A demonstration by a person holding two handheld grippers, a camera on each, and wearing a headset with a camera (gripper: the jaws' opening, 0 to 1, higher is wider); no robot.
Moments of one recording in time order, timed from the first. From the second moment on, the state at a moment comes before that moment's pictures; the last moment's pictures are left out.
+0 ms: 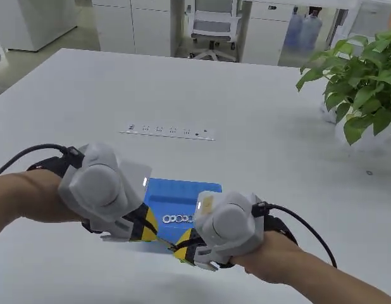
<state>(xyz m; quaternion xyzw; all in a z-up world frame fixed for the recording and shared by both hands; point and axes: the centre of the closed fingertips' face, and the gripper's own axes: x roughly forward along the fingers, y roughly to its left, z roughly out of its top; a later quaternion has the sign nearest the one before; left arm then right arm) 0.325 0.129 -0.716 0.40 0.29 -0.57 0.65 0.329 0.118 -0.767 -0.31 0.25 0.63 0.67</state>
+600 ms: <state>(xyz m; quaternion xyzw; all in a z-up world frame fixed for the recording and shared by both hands) 0.319 0.130 -0.752 0.39 0.31 -0.58 0.65 0.323 0.107 -0.791 -0.35 0.26 0.63 0.64</state>
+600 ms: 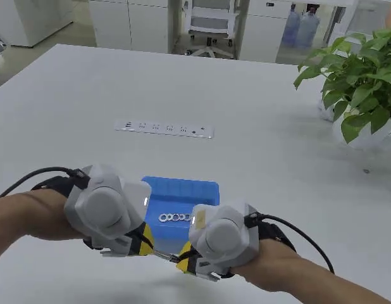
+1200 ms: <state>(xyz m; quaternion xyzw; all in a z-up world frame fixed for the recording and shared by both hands) 0.305 0.131 -0.781 0.36 0.33 -0.57 0.66 0.316 0.109 -0.807 -0.36 0.27 0.63 0.63</state>
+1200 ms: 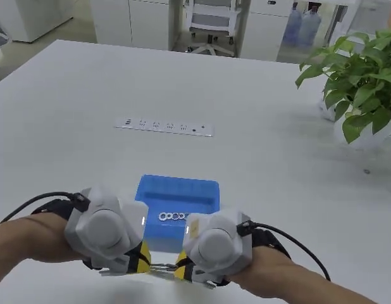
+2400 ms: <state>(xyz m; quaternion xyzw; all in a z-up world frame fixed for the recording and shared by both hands) 0.309 0.161 -0.769 0.34 0.33 -0.54 0.70 0.313 0.107 -0.815 -0.37 0.28 0.64 0.62</state>
